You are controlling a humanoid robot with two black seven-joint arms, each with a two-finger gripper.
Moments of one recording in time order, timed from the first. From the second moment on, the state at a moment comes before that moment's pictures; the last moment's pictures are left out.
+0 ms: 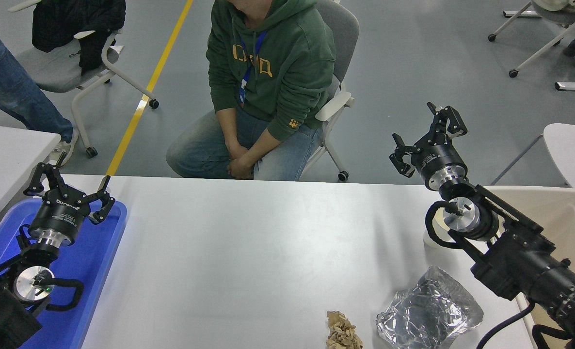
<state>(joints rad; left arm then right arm) -0.56 0.46 -0.57 -0.39 -0.23 -0.70 -0.60 0.75 -0.21 0.76 0.77 -0.01 -0.04 0.37</state>
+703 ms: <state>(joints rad) -0.56 0.46 -0.56 -0.39 -0.23 -0.70 -0.60 0.77 -0.20 0.75 0.76 0.00 -0.04 0.37</state>
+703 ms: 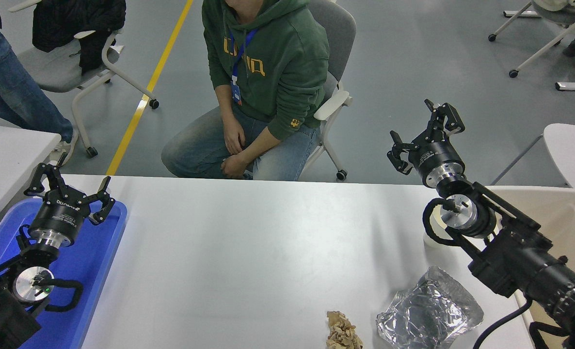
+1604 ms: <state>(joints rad) -0.56 0.46 -0.57 -0.39 -0.23 -0.70 -0.60 0.82 -0.20 0.70 0.76 -0.04 -0.04 0.38</state>
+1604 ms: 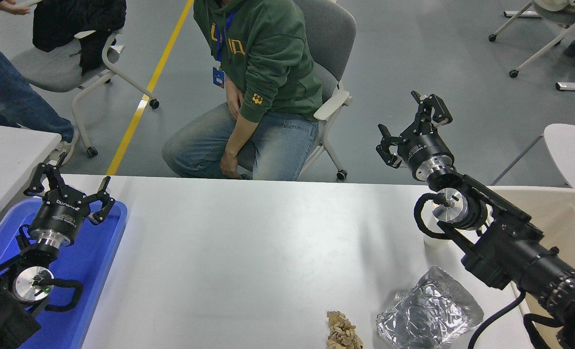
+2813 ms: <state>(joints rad) -0.55 0.46 -0.57 -0.39 -0.23 -0.70 -0.60 1.13 -0.57 -0.24 0.90 -0.31 -0.04 0.38</state>
